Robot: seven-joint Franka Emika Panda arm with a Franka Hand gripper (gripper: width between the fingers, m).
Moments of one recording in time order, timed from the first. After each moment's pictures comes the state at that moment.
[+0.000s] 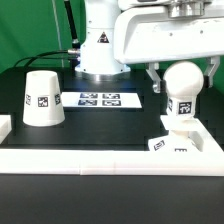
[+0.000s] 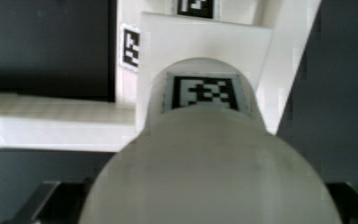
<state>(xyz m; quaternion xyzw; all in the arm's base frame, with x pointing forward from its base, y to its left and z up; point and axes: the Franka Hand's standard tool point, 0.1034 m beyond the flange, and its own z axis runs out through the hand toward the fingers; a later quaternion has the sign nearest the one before) 0.619 0.095 0.119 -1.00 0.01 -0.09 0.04</state>
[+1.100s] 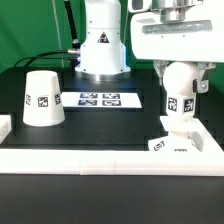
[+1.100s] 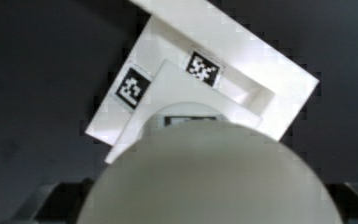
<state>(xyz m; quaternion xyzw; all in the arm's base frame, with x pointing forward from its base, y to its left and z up) 0.605 0.102 0.115 -0.86 0.51 -0.02 0.07</state>
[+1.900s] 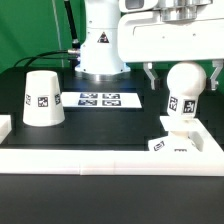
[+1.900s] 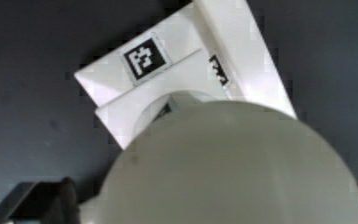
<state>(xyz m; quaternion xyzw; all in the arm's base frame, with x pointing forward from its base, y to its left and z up) 0.609 0.103 0.116 -0.97 0.21 -0.04 0.06</state>
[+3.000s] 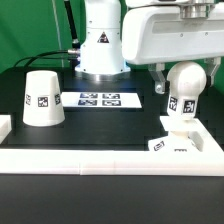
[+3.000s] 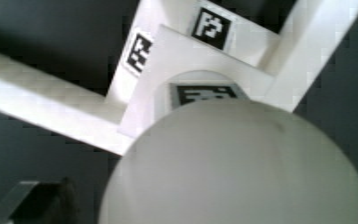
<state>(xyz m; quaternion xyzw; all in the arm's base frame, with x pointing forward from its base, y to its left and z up) 0.613 0.103 0.117 -0.97 -0.24 -0.06 0.01</state>
